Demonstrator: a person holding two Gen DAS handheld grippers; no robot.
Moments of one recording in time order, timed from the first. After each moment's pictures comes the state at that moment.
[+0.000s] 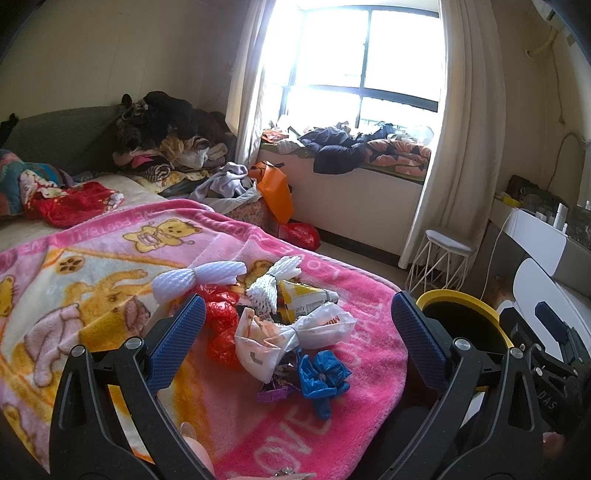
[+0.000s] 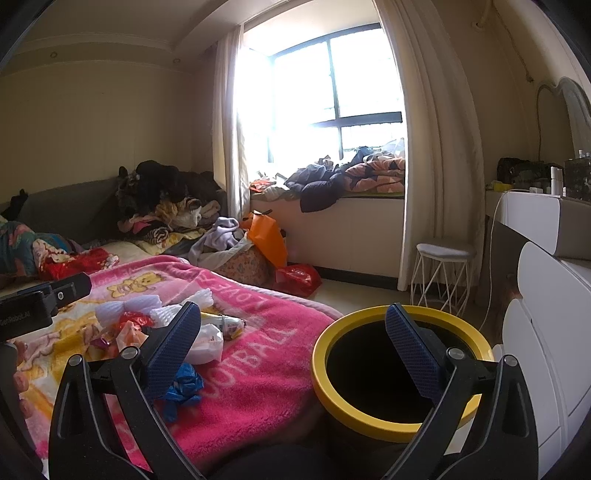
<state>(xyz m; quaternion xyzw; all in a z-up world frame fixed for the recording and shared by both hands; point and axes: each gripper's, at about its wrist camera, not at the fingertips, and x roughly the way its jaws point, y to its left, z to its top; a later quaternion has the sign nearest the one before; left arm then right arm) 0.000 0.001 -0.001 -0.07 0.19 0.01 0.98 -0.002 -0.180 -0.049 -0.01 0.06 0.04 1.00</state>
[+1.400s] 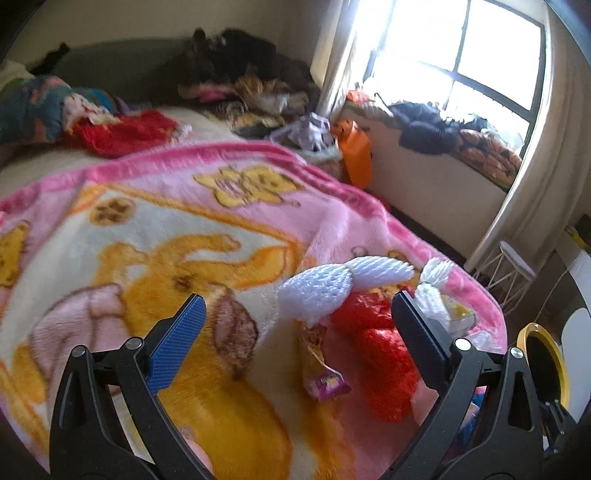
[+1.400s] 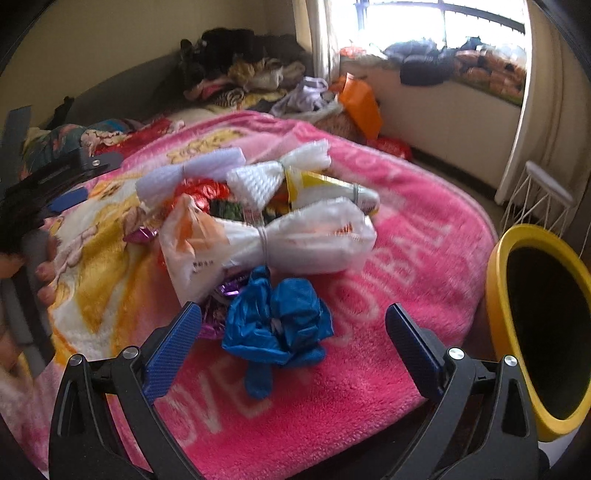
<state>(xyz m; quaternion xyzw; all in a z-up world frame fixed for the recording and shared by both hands) 0.099 0.172 -0.060 -0.16 0.29 0.11 0.94 0.117 -0.063 -0.122 -0.08 0.34 0.19 0.92</state>
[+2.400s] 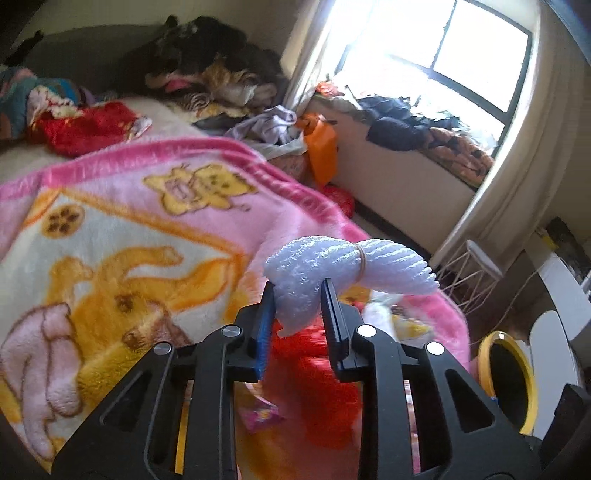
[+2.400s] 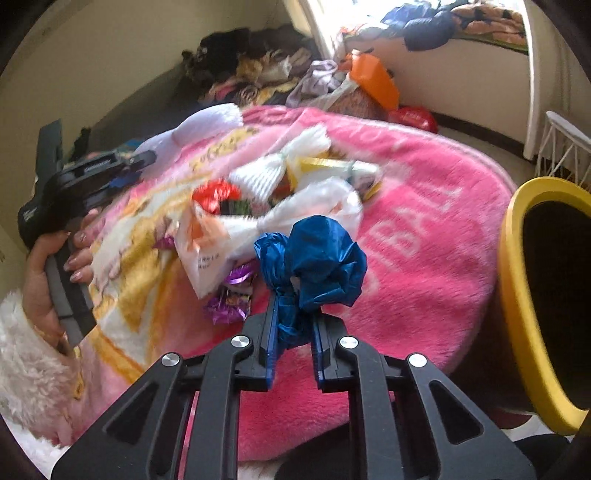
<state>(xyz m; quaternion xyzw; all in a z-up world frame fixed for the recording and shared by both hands) 0.126 0.145 -0.025 -0.17 0.29 0.04 0.94 0.108 -0.122 -0.109 0.01 0.38 0.25 0.89</state>
